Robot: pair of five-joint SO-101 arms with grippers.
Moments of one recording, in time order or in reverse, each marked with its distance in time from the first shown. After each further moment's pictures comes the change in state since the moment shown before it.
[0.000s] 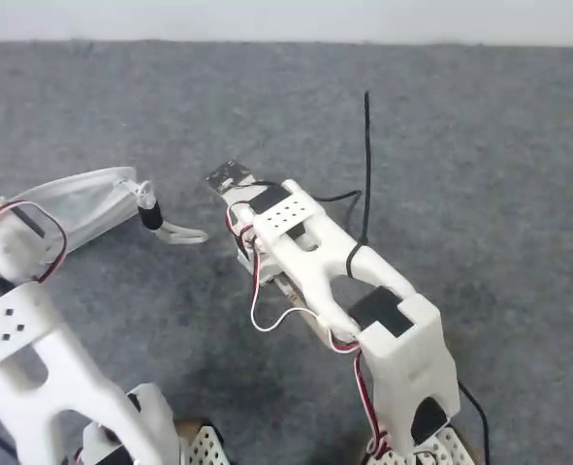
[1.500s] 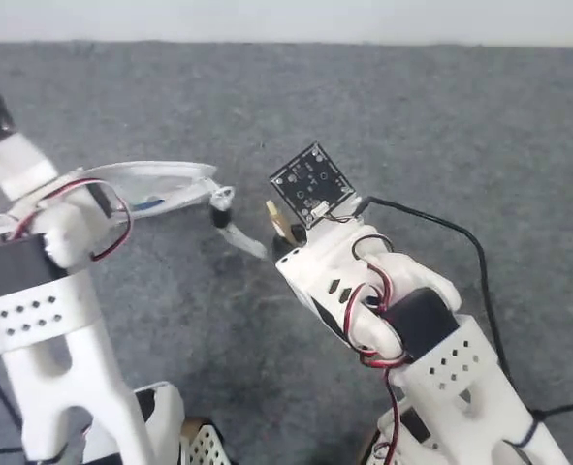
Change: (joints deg) left arm 18.8 0.1 -3.0 1.2 2.0; right arm 0.8 -77.5 36.9 -8.1 0.0
